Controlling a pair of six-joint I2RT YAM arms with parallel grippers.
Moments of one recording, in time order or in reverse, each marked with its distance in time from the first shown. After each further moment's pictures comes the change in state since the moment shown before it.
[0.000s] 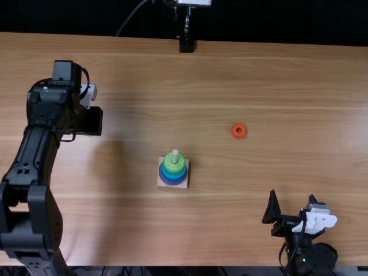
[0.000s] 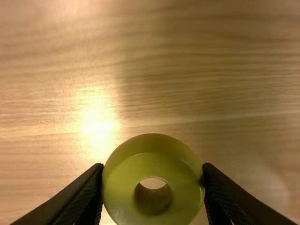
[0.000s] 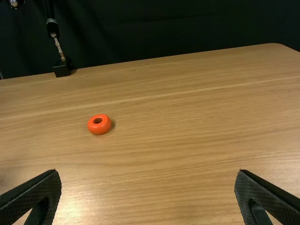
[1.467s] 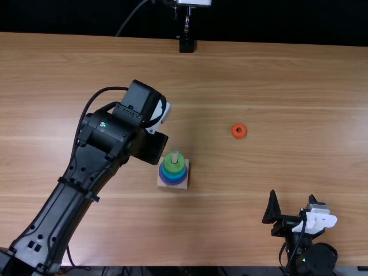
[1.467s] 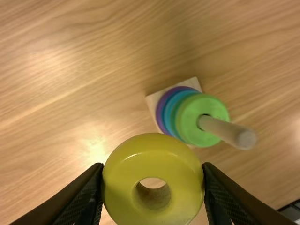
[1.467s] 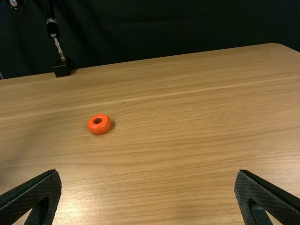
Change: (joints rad) left arm -0.461 -0.270 0.058 -0.175 -0.005 -0.077; right arm 0.000 0.000 0.000 0.001 0.000 0.000
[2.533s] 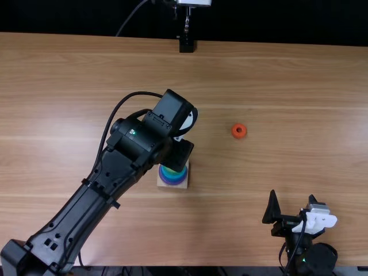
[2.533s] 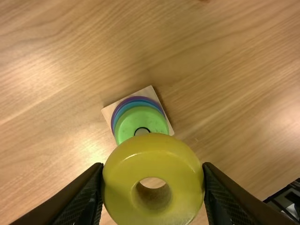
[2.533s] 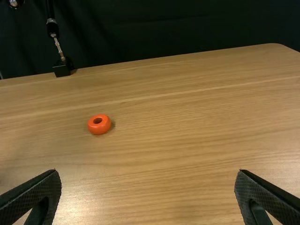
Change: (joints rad) left arm -0.135 0.055 0.051 0.019 0.001 -0.082; right arm 0.000 0.000 0.000 0.000 0.000 0.000
